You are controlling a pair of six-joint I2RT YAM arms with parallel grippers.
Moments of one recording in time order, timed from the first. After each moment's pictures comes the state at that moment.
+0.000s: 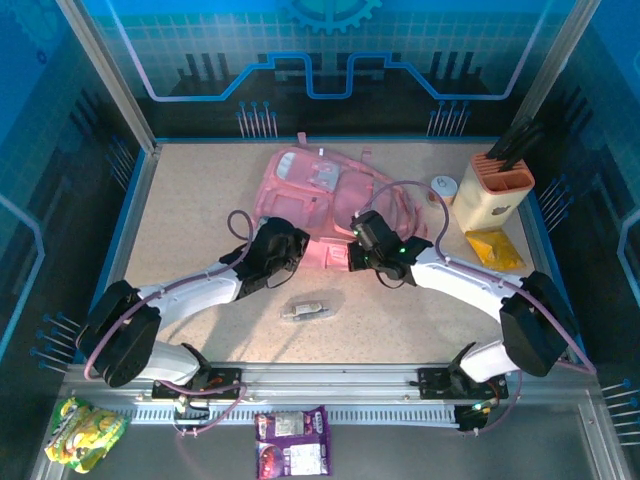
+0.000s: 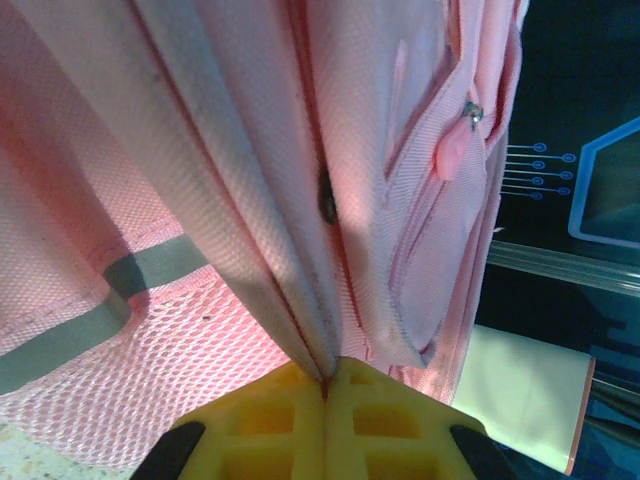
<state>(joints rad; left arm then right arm) -0.64 1.39 0.72 0.07 -0.15 -1.61 0.71 1.44 0.92 -0.39 0.17 0.48</state>
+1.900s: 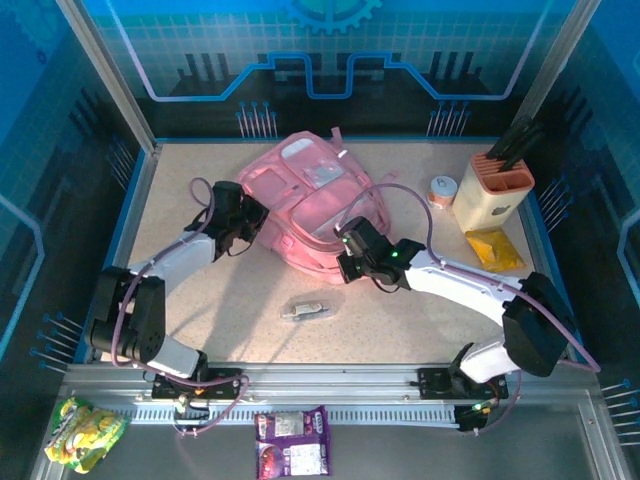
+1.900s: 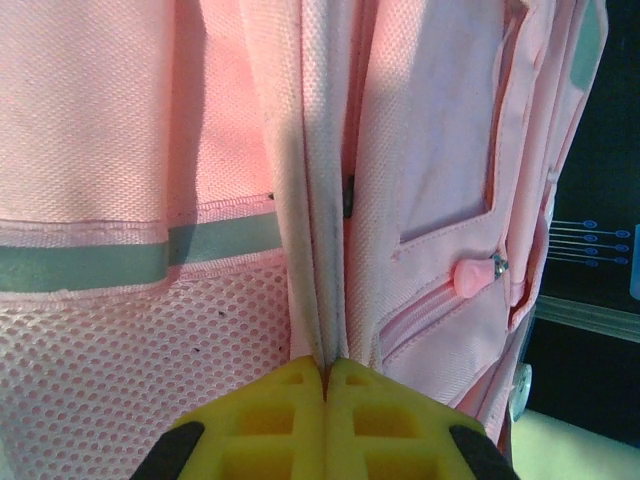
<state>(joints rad) -0.20 1.51 0.88 -0.04 0.17 -1.21 0.81 1.45 0.98 -0.47 0.16 0.30</state>
